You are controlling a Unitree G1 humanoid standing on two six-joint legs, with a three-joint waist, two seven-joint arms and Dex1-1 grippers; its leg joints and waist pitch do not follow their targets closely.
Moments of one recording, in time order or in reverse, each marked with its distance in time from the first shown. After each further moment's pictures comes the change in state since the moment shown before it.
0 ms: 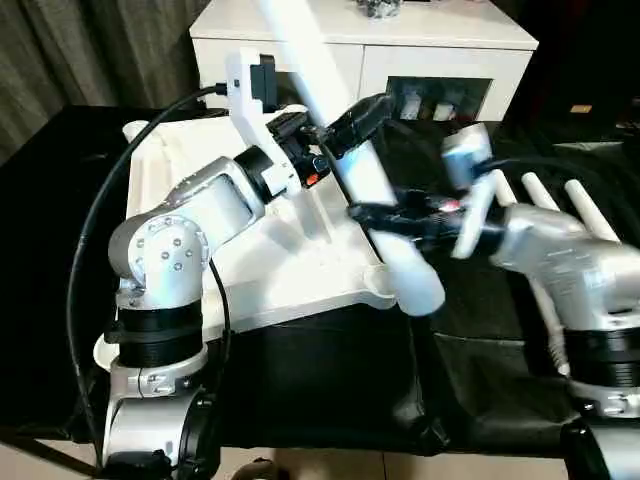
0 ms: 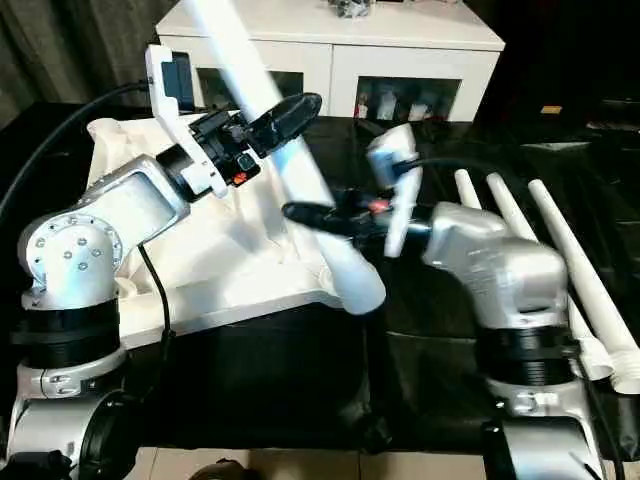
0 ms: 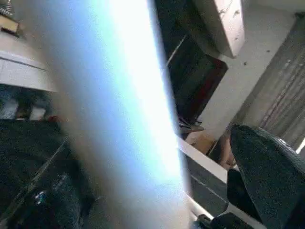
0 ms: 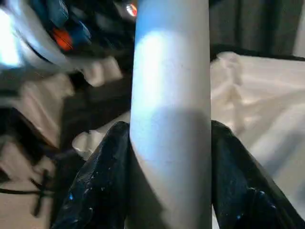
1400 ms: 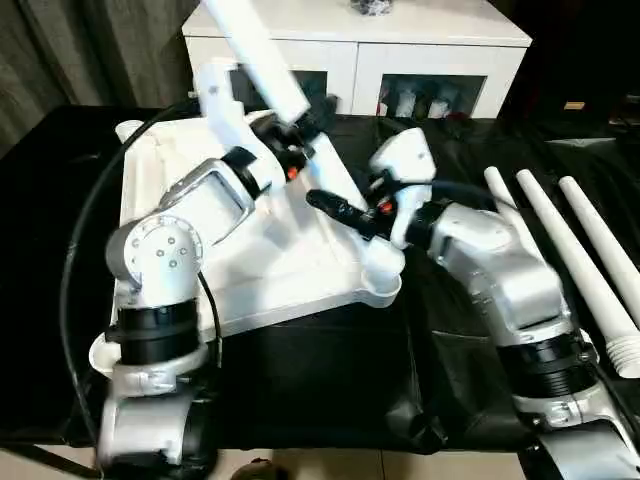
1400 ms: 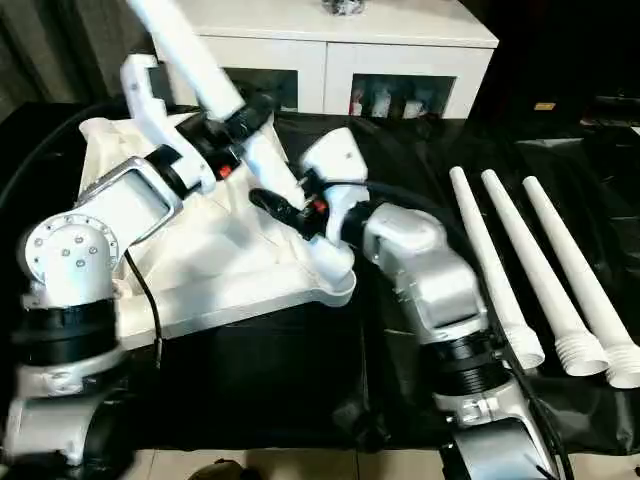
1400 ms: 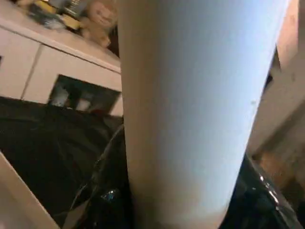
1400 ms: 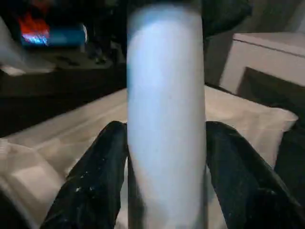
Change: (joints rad) left arm 0.000 0.060 0.004 0.049 0.031 -0.034 0.064; right arm 0.006 0.130 0.119 0.015 -0.188 -0.258 -0.229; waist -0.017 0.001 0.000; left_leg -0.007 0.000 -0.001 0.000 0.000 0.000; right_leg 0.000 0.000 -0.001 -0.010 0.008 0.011
